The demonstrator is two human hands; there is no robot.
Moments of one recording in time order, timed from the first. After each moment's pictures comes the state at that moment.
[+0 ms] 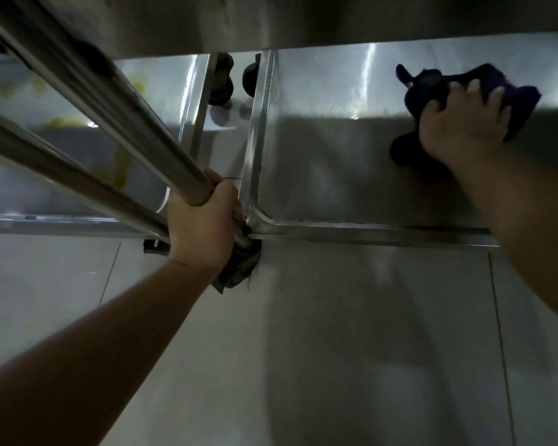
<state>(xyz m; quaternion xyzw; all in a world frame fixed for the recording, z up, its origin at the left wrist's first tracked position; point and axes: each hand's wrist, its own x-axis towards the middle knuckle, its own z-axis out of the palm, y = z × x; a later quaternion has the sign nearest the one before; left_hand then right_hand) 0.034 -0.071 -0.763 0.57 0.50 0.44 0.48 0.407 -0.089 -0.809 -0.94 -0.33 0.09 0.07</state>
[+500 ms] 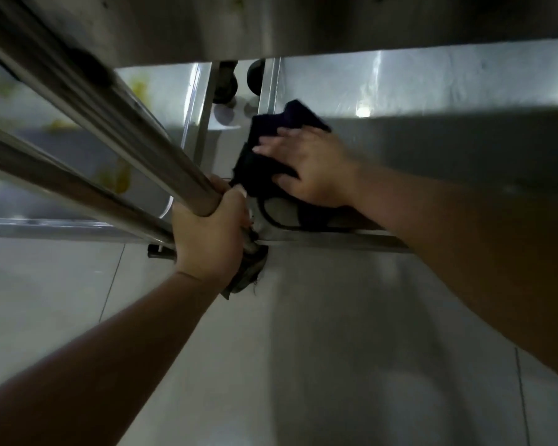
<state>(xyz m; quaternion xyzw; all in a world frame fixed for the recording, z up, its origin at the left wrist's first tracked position) 0.038 -0.070 -0.764 0.57 0.48 0.46 0.49 0.249 -0.035 -0.807 -0.62 -0.78 0.13 0.05</state>
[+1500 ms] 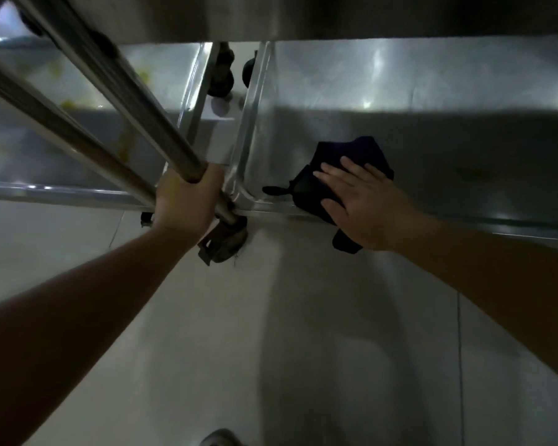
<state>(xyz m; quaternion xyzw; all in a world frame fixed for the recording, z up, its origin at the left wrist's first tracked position) 0.016 -0.076 -0.774 0.63 0.62 0.31 0.37 0.295 -0.186 -0.802 -0.69 -0.69 0.20 0.02</state>
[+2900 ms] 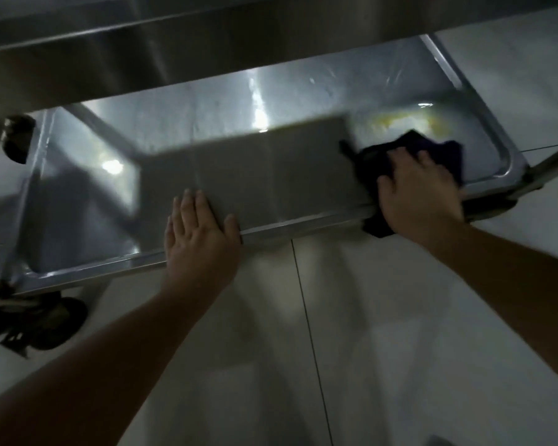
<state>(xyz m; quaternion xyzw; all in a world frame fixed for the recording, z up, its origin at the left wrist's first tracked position) 0.304 -0.234 -0.810 0.84 0.52 0.08 0.15 0.577 -0.403 -0.787 -0.94 -0.34 0.07 0.05</state>
